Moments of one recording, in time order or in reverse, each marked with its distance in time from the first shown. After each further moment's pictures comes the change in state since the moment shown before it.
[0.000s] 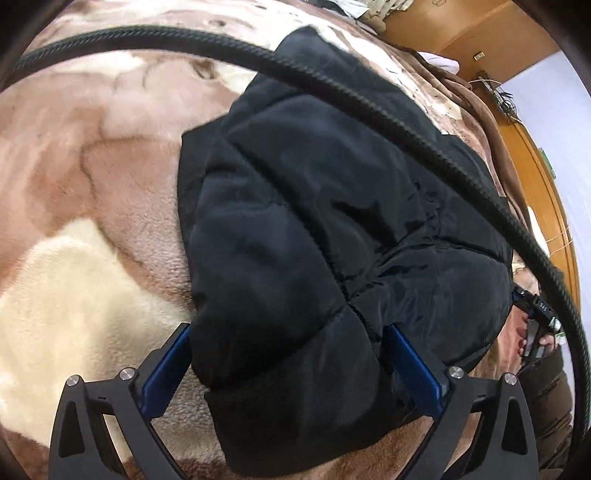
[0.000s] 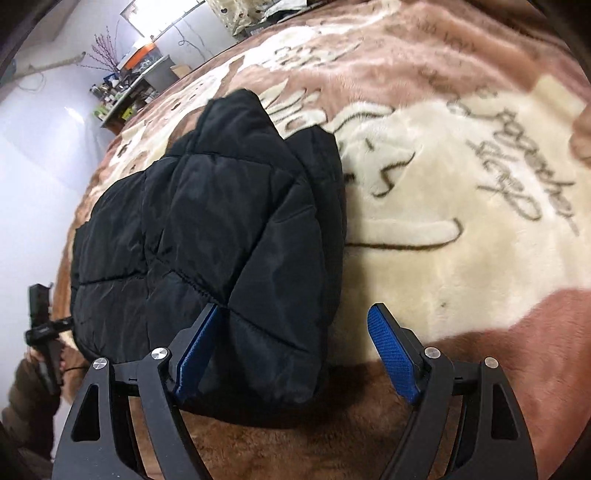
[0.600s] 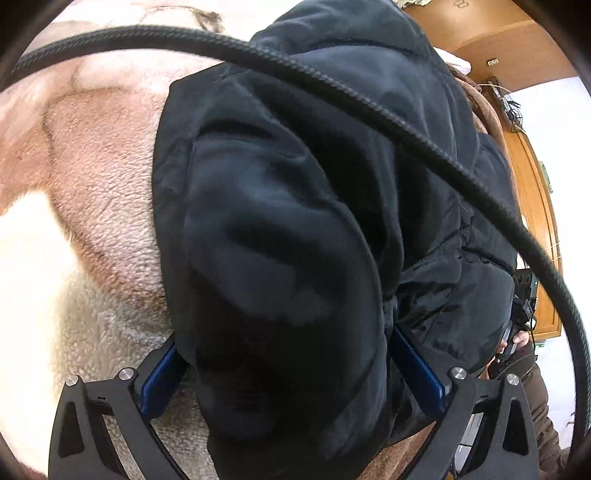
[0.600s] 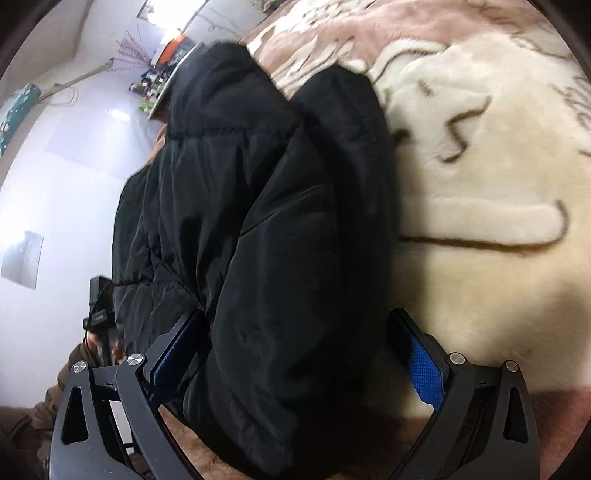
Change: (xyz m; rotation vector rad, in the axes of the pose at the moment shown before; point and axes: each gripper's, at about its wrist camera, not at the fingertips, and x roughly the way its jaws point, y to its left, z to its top) left arm 0.046 0.010 0.014 -0.060 0.087 -0.072; right arm 0.060 -0.019 0.017 0.013 0.117 0.287
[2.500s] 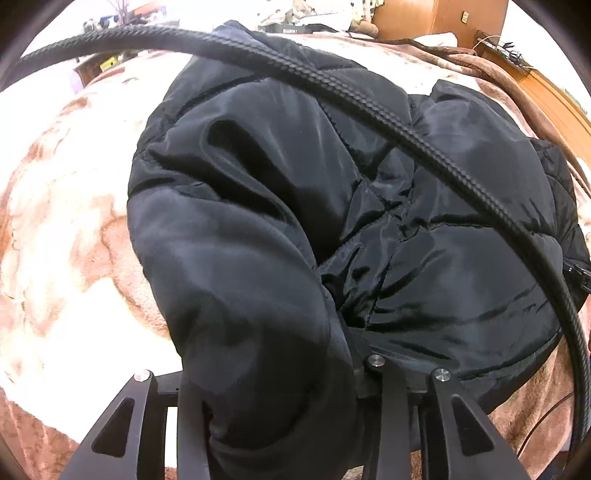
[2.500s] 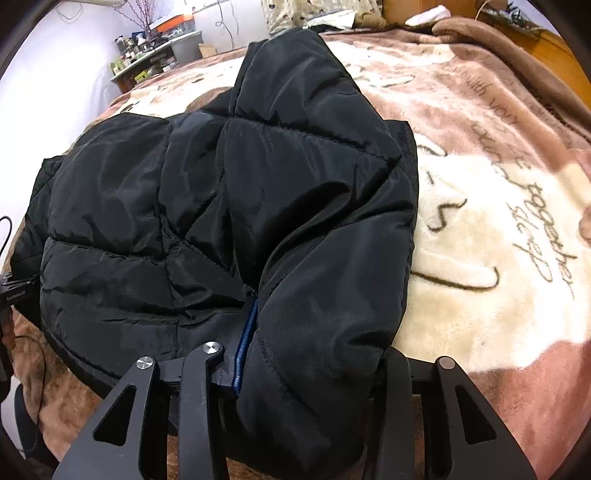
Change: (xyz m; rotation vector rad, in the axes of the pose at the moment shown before) left arm 0.046 -0.190 -0.055 0.254 -0.280 0.480; right arm 0.040 0.179 -0.052 -0.279 -0.195 -0.524
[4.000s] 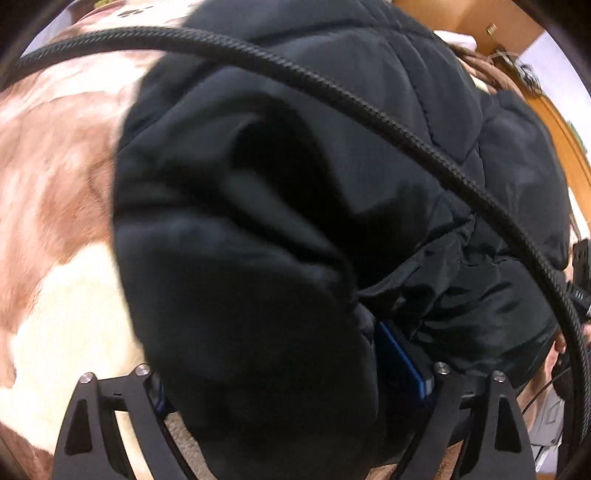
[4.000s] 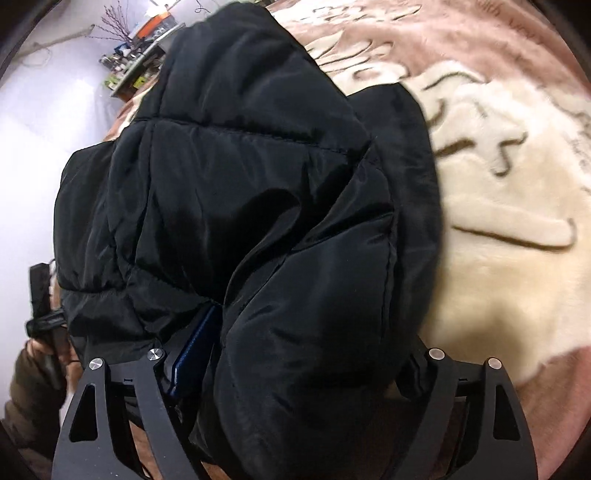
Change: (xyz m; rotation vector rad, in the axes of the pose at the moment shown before) left arm 0.025 0.049 -0.052 -0.092 0.194 -0.205; right arm 0.049 -0.050 -0.007 0.204 0.202 0.296
